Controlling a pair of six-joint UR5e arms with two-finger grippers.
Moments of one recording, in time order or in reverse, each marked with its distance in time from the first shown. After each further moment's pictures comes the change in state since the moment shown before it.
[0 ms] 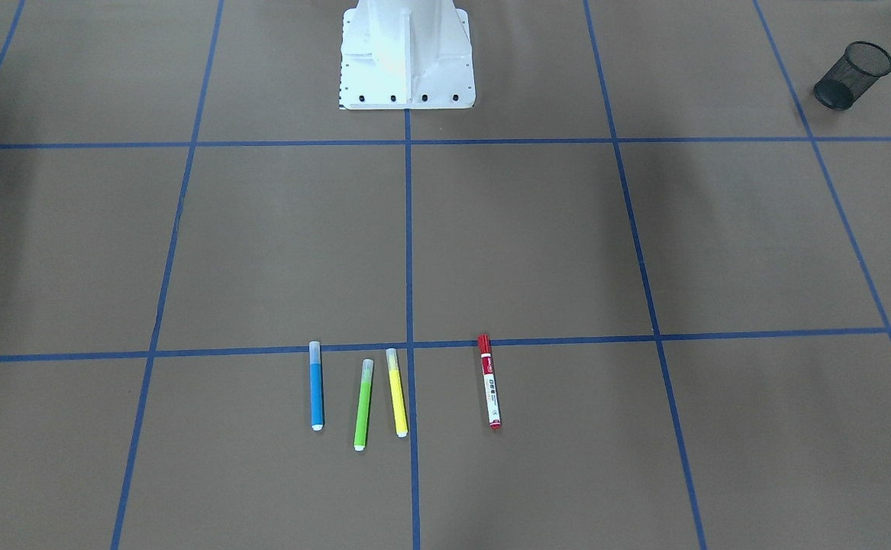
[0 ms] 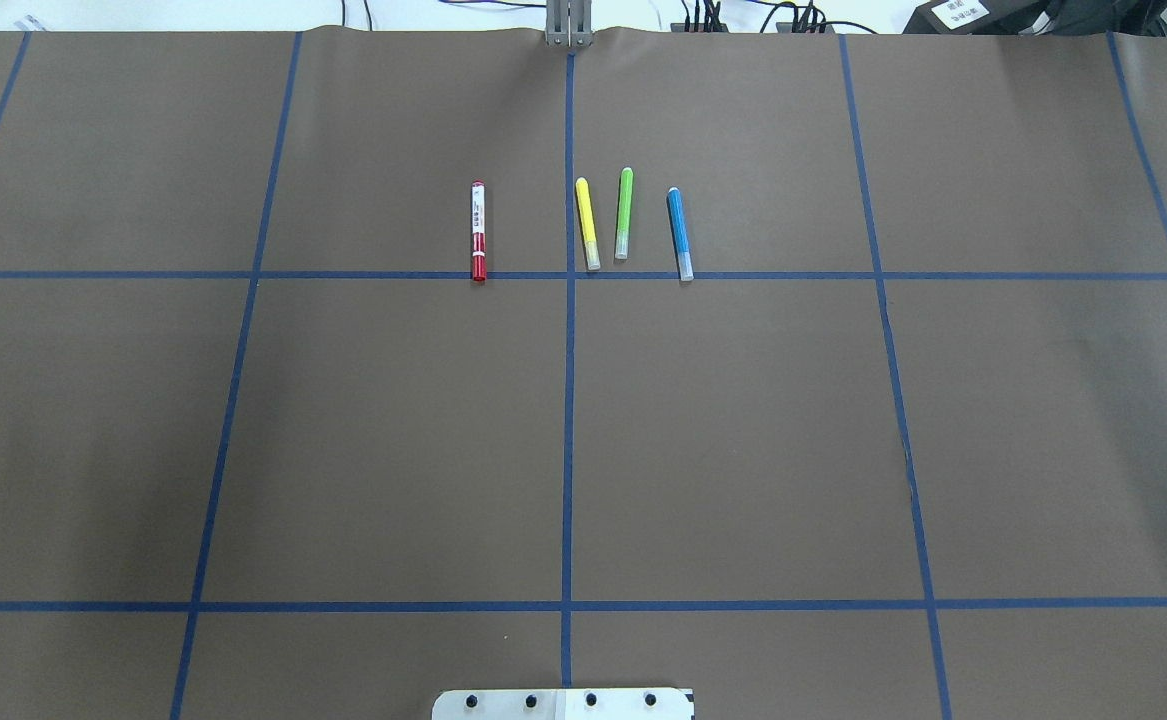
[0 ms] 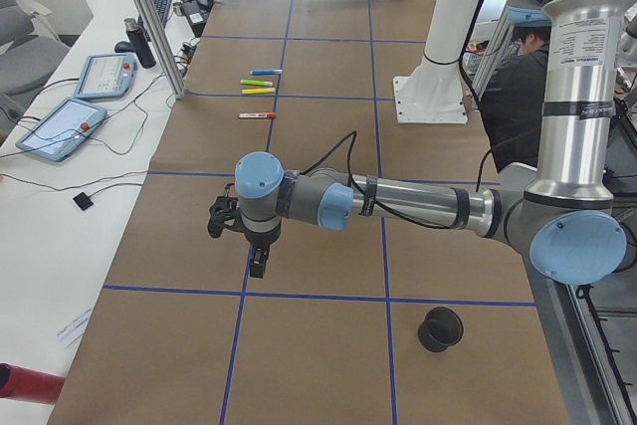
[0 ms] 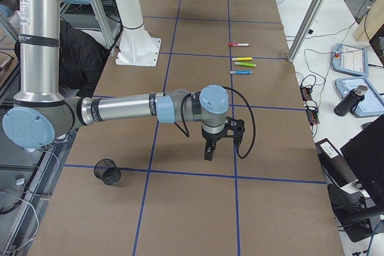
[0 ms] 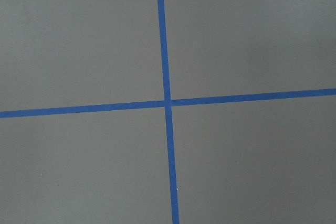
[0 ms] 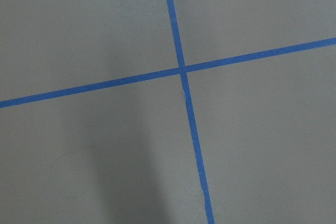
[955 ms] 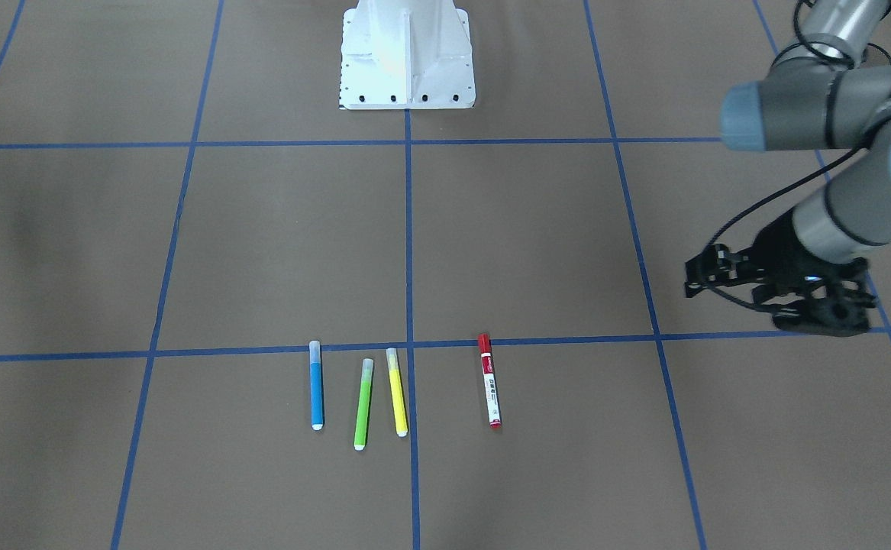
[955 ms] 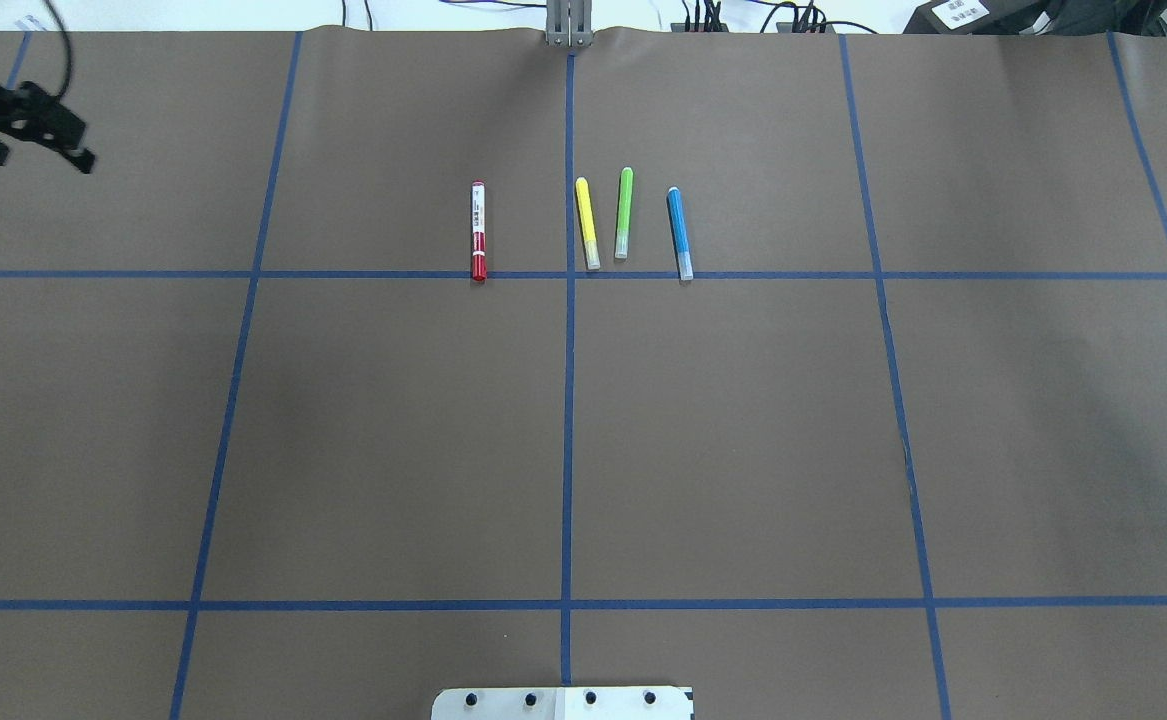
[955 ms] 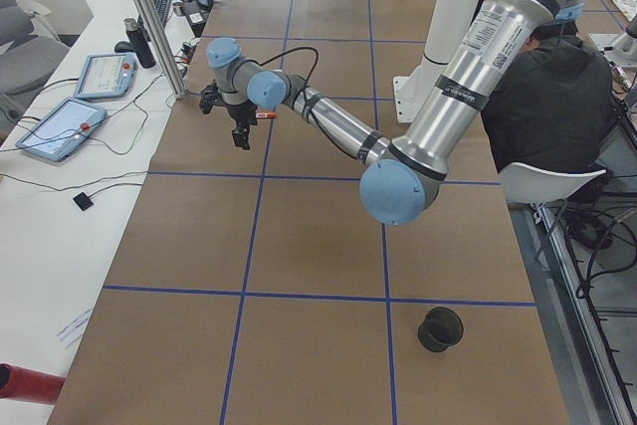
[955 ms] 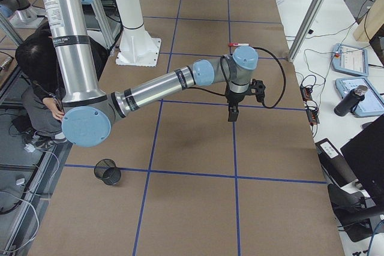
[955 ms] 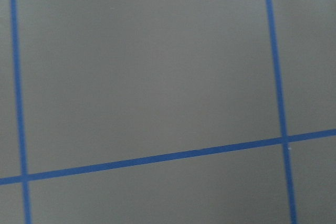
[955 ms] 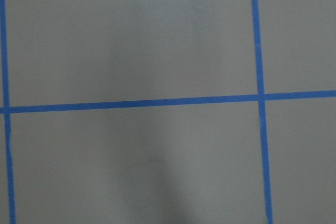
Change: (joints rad) left arm 0.455 -0.561 0.137 0.160 0.006 -0.477; right arm -0.199 0.257 0.004 -0.161 -0.015 0.012
